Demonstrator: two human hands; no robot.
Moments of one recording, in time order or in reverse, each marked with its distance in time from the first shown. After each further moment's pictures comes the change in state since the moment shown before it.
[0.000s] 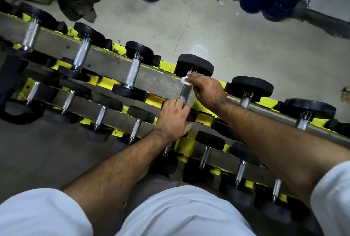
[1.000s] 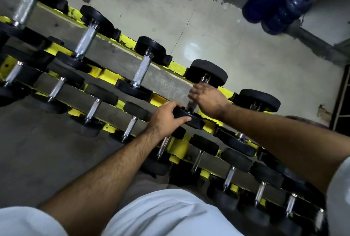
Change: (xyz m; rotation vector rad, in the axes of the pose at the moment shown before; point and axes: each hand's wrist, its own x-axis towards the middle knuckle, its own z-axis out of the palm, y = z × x) left_hand -0.007 -0.059 0.000 -0.921 -0.007 -0.430; right_hand 0.029 -0.002 0.023 -0.561 -0.568 -0.347
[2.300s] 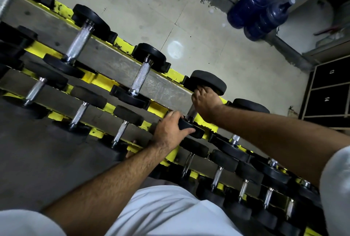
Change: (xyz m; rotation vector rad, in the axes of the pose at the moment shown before) left_hand 0.000 0.005 0.001 0.011 -0.028 -0.040; right_hand 0.031 -0.023 -0.050 -0.473 -0.521 0.170
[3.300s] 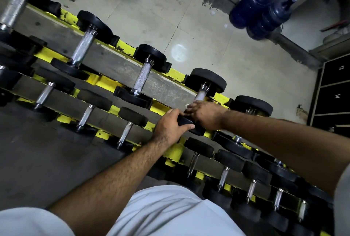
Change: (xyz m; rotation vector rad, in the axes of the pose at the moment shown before) left_hand 0.001 -0.002 -0.003 -0.018 -0.004 0.001; right_hand -0.013 -0.004 0.034 0.432 0.200 -0.420
